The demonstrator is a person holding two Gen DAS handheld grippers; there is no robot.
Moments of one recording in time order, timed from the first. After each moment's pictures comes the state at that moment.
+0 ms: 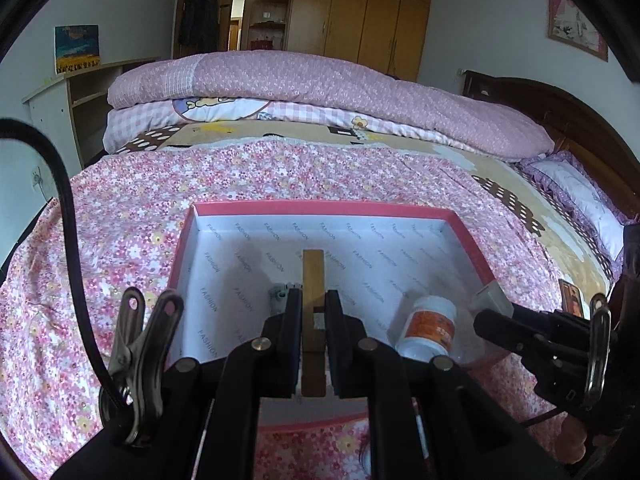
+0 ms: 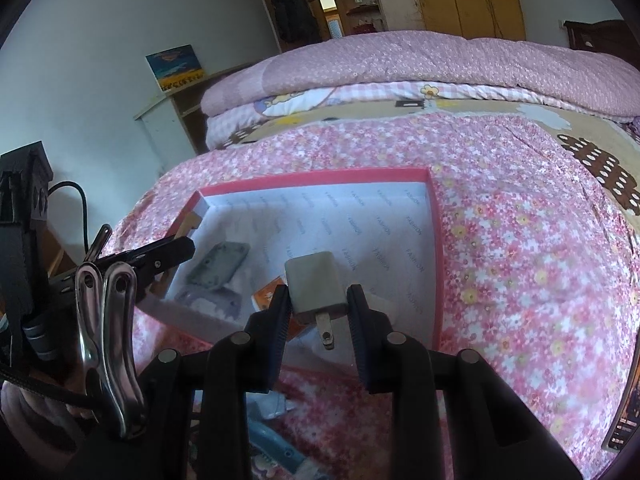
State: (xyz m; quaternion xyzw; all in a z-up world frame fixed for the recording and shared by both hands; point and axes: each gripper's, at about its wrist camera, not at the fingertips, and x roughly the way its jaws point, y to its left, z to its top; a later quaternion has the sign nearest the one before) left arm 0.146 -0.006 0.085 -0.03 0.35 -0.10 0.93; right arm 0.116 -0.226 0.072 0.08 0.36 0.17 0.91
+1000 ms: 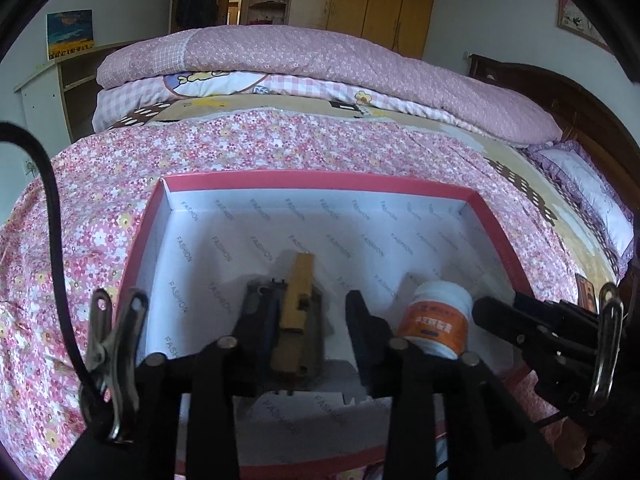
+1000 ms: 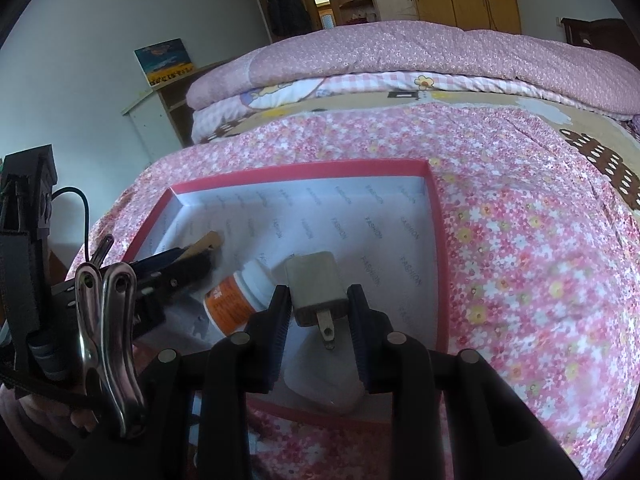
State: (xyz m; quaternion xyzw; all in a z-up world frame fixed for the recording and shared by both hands) left arm 0.175 -0.019 0.050 -0.02 0.38 -0.10 0.92; right arm 0.144 -0.222 0.053 0.07 0.37 0.16 0.91
